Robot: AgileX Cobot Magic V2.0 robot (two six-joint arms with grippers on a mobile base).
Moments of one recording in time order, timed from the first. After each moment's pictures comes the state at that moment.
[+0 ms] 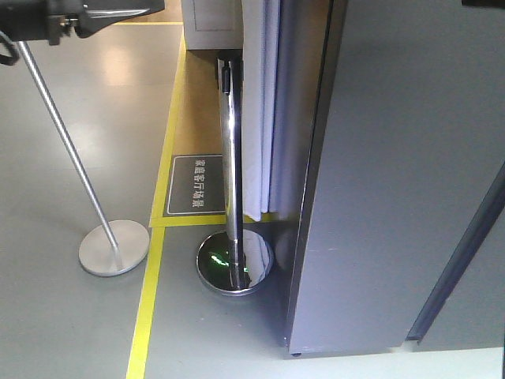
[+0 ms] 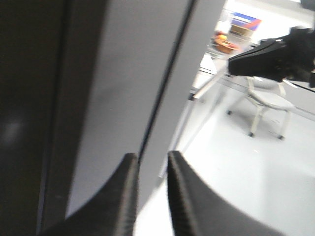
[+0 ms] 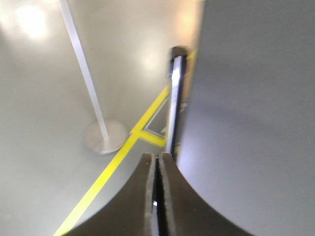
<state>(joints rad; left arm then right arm) -0.08 1.45 -1.49 1.77 -1.01 -2.15 -0.12 1.34 -1.65 0.69 1.04 -0.72</state>
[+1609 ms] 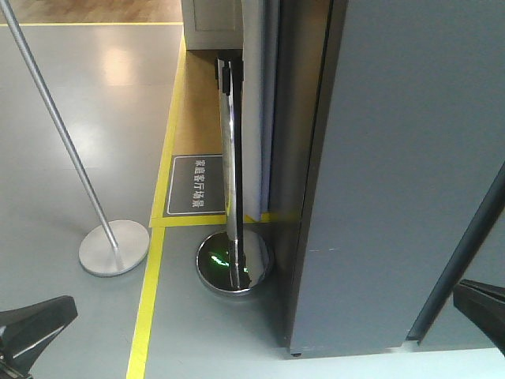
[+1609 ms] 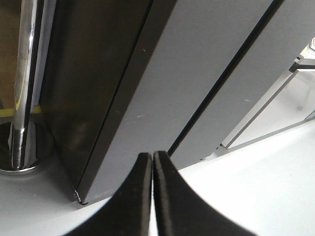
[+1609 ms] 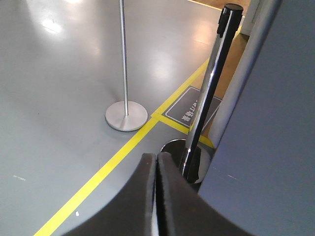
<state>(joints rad) -0.08 0.58 -0.24 1.76 -0.52 -2.14 -0.12 0.43 -0.53 0.88 0.87 -1.04</state>
